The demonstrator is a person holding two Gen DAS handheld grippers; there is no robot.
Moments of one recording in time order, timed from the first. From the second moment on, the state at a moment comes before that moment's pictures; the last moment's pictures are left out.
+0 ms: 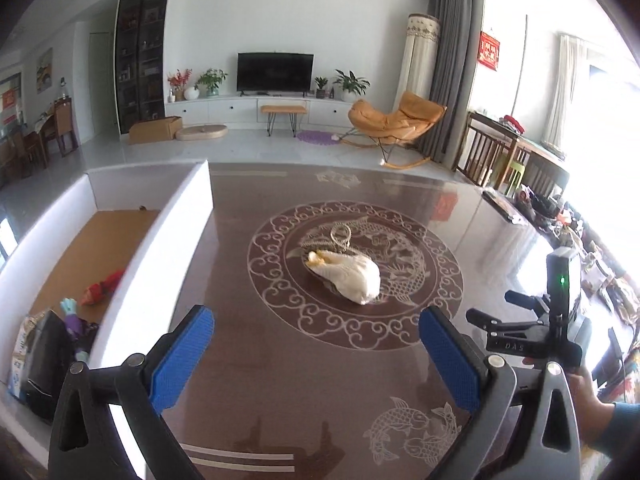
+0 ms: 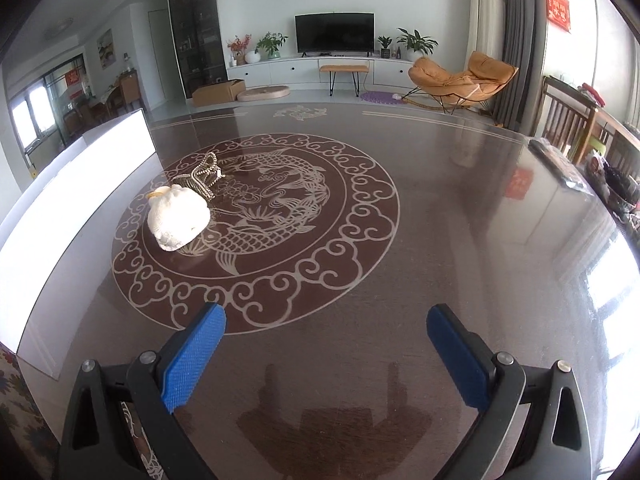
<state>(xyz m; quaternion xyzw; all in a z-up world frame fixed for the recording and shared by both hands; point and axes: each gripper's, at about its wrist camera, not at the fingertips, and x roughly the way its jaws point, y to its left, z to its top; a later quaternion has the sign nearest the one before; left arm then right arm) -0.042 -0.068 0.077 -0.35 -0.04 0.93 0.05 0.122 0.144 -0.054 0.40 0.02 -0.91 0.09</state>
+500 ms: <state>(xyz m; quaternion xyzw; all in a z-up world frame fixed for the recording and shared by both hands) -0.092 -0.071 -0.047 -0.44 -0.02 0.90 0.00 0.087 0.130 -0.092 0.45 0.01 -0.89 0.06</state>
